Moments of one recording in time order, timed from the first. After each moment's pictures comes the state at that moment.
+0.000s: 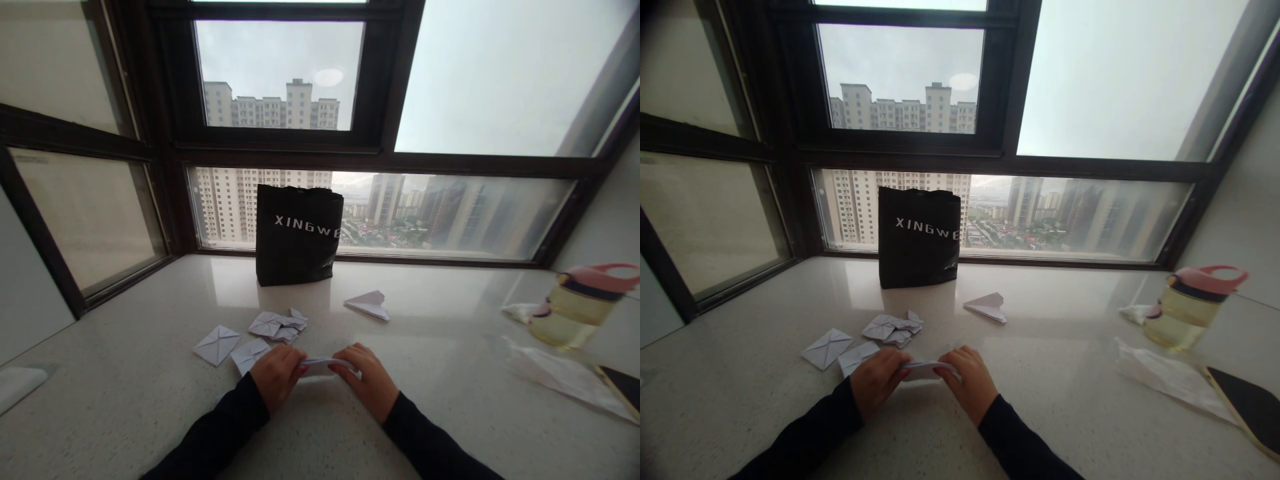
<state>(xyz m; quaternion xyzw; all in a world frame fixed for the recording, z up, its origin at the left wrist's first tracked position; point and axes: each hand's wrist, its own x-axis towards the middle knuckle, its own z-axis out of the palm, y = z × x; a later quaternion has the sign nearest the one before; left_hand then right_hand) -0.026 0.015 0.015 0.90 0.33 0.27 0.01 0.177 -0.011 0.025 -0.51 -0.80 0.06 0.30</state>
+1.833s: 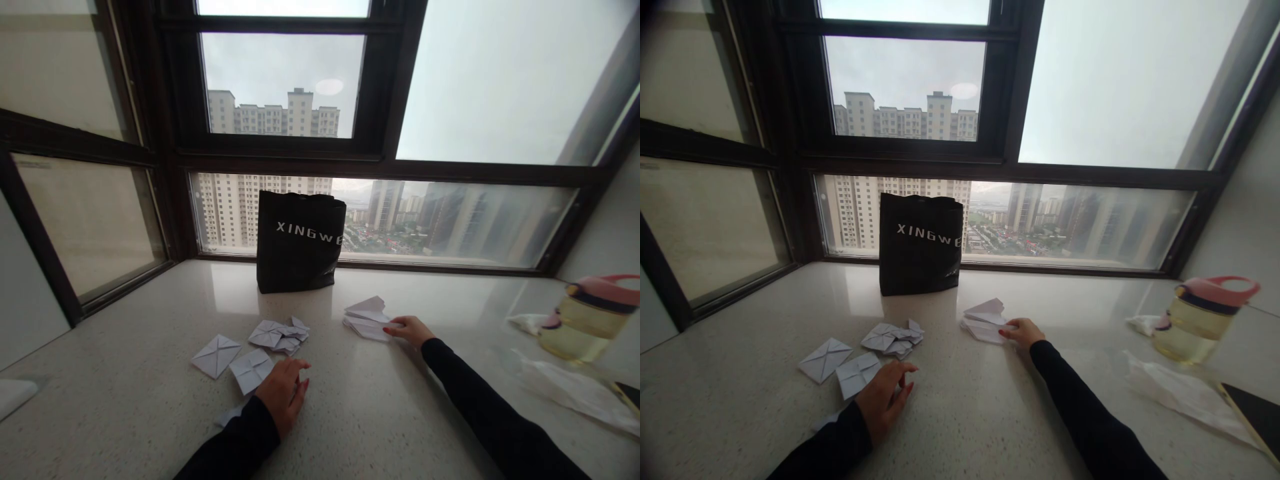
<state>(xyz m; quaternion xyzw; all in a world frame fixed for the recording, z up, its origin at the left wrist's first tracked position) -0.017 0.016 -0.010 0.86 0.38 0.34 0.11 0.325 0.097 0.016 -0.76 -0.59 0.11 0.26</state>
